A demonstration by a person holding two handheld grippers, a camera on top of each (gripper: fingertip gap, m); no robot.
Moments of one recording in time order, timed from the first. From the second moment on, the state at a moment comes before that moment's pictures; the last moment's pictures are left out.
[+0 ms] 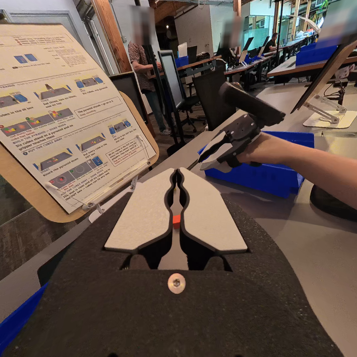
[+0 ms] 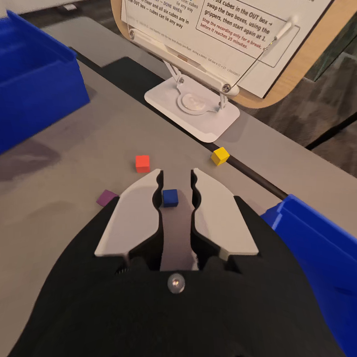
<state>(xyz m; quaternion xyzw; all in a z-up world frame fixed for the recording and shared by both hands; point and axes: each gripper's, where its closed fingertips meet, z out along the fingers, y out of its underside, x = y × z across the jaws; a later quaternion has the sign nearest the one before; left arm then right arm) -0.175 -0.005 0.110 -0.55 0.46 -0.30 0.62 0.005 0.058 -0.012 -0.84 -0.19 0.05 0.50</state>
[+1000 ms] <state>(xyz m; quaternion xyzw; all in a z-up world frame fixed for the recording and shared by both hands) -0.205 0.009 0.129 -0.56 0.43 -0.36 0.61 0.063 0.202 -0.150 -0.93 0.10 0.00 0.37</state>
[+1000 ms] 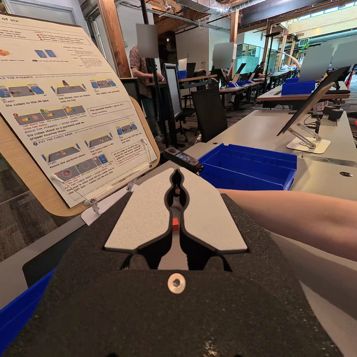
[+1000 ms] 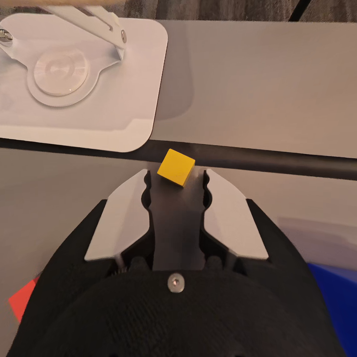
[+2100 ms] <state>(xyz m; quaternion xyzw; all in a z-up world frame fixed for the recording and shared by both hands) -0.185 0.004 0.113 -0.56 0.46 -0.35 0.59 0.104 0.052 0.049 -0.87 -0.08 0.03 0.48</state>
